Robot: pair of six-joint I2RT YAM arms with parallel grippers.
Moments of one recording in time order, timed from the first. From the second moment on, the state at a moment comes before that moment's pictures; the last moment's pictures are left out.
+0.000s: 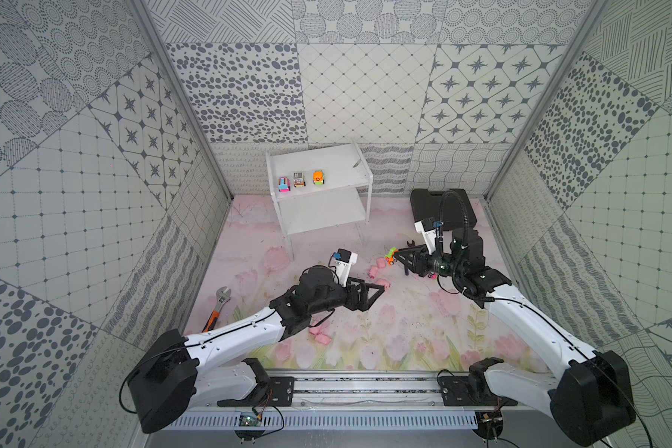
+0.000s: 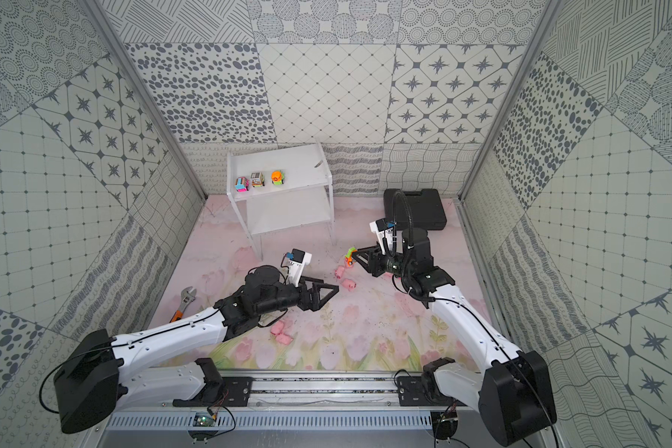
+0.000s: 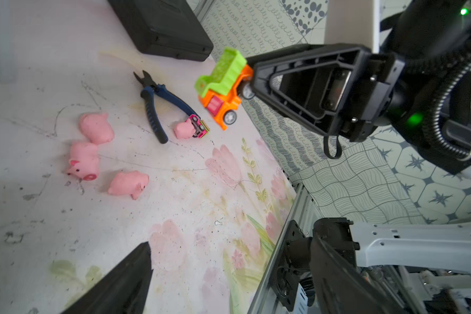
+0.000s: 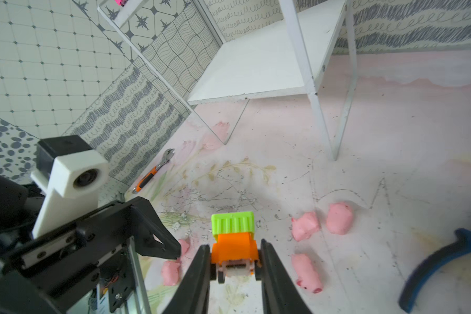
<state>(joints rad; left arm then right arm) -0.89 1.18 0.61 0.28 0.26 -0.58 0.34 1.15 0.79 -0.04 -0.65 0.34</state>
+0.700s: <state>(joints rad) -0.94 1.32 0.77 0.44 0.00 0.03 0.39 1.06 0.76 0.13 -0.72 0.73</state>
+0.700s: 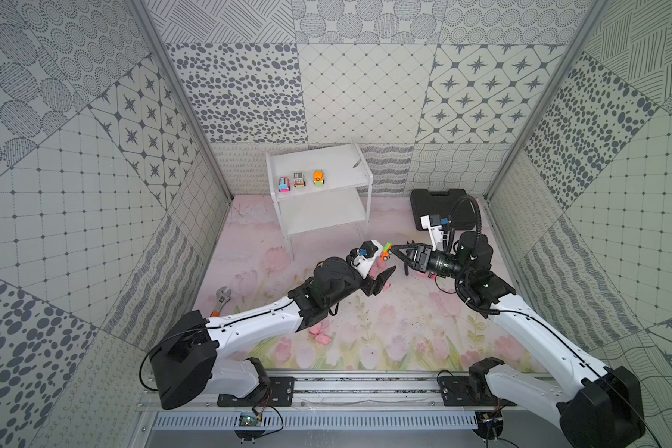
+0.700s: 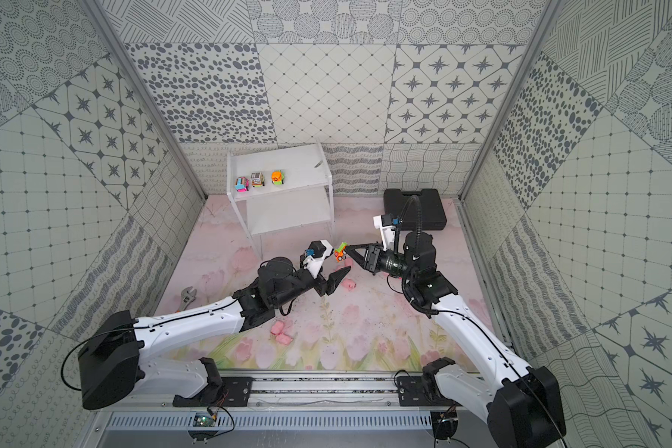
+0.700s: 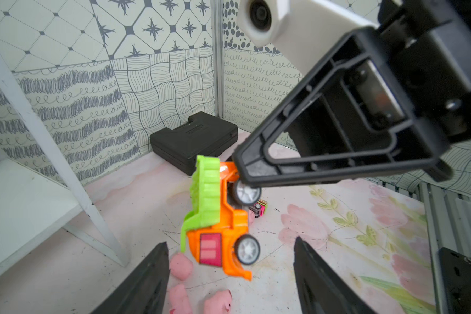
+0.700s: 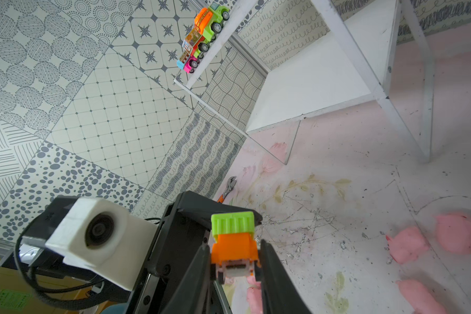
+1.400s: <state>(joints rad) -0.92 1.30 0.83 0.35 0.05 0.19 0.41 1.05 0.76 0.13 -0.73 0.78</state>
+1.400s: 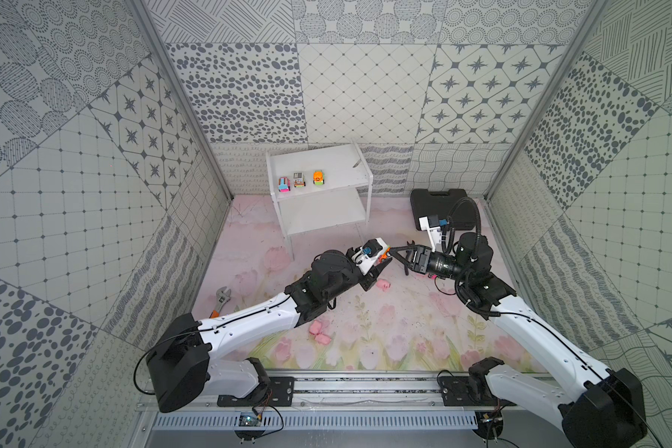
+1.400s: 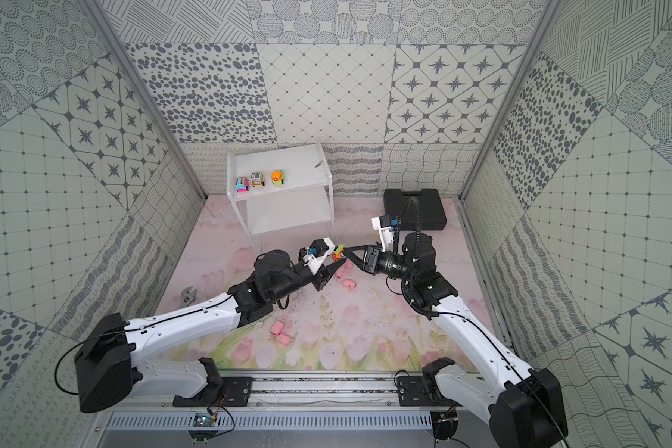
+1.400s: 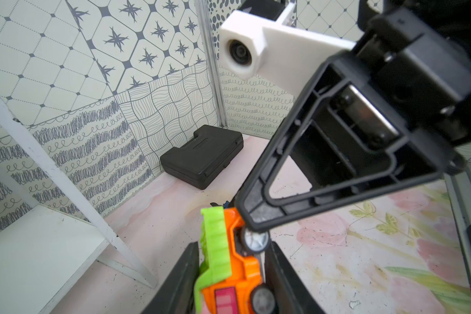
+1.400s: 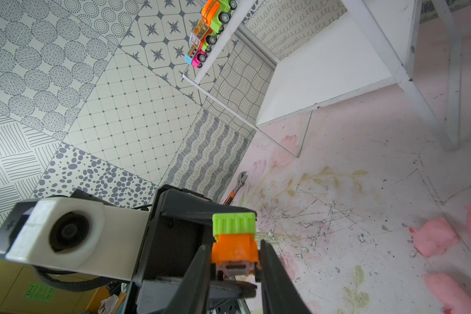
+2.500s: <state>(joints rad) -0.82 1.29 1.04 -0.08 0.26 0.48 0.28 1.09 0.87 -0.03 -0.90 0.66</state>
